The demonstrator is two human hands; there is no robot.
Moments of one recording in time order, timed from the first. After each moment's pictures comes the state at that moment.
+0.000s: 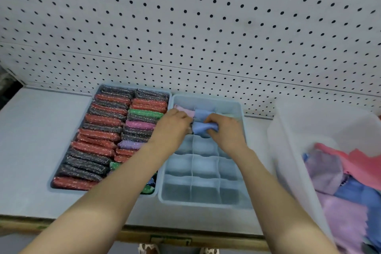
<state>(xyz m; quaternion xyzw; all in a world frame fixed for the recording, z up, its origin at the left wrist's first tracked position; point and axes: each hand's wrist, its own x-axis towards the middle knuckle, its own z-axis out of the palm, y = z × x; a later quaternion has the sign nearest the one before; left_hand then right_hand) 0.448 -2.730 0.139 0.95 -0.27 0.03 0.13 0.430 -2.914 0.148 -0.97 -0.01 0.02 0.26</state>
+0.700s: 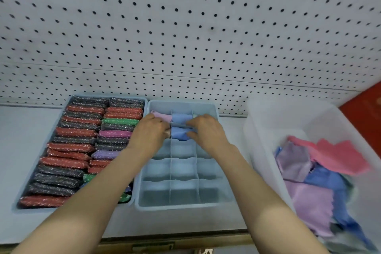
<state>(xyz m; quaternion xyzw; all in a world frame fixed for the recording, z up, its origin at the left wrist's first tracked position) 0.450 -2.731 0.140 0.96 -0.27 0.04 0.11 0.430 -2.918 0.167 -0.99 -0.04 0.08 0.12</state>
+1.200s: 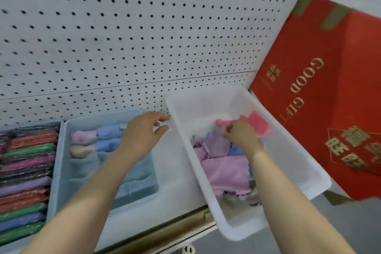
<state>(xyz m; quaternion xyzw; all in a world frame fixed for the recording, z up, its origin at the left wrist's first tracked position) 0.396 -2.901 0.206 0.88 -0.28 -0.01 0.38 0.298 -3.168 0.202 -0.93 0.31 0.04 0.18</state>
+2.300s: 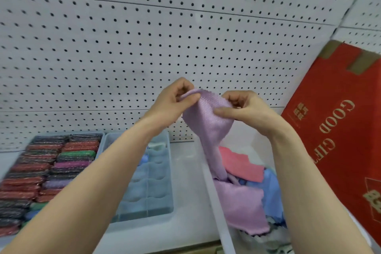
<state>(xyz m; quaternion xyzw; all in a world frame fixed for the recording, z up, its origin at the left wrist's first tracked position) 0.408 -2.912 0.333 0.70 -0.29 -0.04 0.65 0.334 -3.120 0.364 -0.85 -0.07 -0.02 0.53</state>
